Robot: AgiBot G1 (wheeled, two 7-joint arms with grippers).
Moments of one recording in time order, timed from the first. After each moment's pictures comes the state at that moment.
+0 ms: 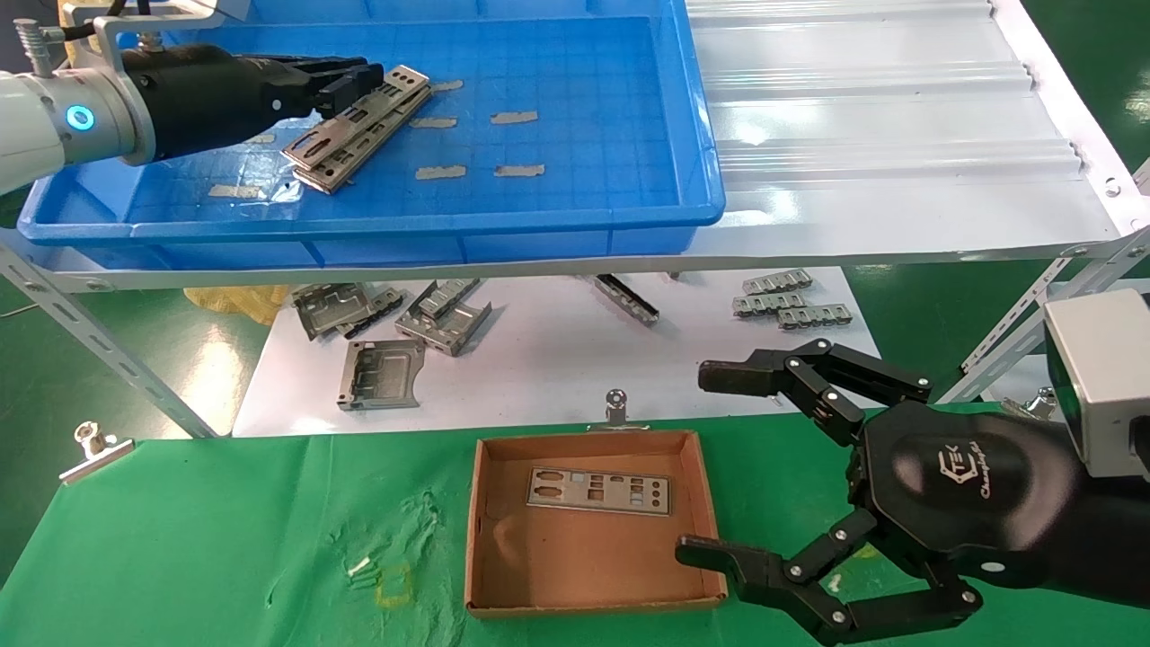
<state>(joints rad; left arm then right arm) -1.97 1.18 0.51 0.00 1.30 0.91 -0.03 1.09 -0.55 -0.41 1.23 -0.63 -1.43 0.11</state>
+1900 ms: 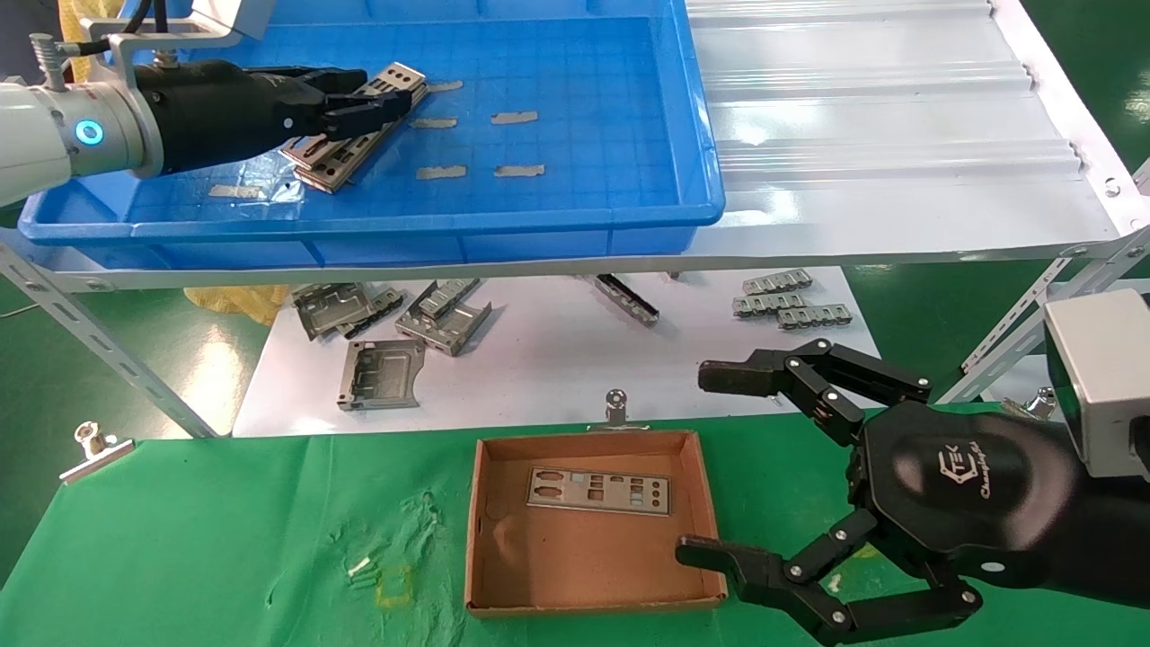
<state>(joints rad) -1.97 1.18 0.52 0.00 1.31 0.96 0.00 1.09 -0.55 -0.41 1.23 -0.63 -1.43 0.11</state>
